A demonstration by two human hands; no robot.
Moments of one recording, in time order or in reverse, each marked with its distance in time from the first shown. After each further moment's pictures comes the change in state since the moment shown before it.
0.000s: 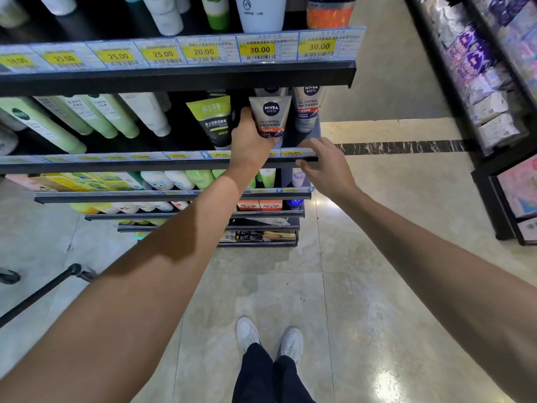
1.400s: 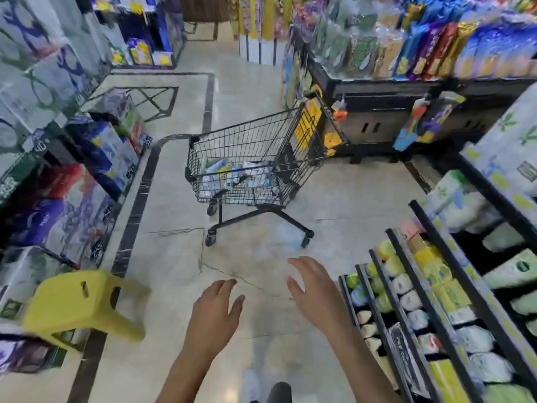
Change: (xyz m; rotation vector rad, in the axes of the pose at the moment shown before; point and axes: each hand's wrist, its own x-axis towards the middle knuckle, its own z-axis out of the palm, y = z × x) left_hand -0.564 -0.195 -0.416 0.360 0.828 -0.922; right_hand -0.301 -0.517 0.230 -0.079 -0.975 -1.112
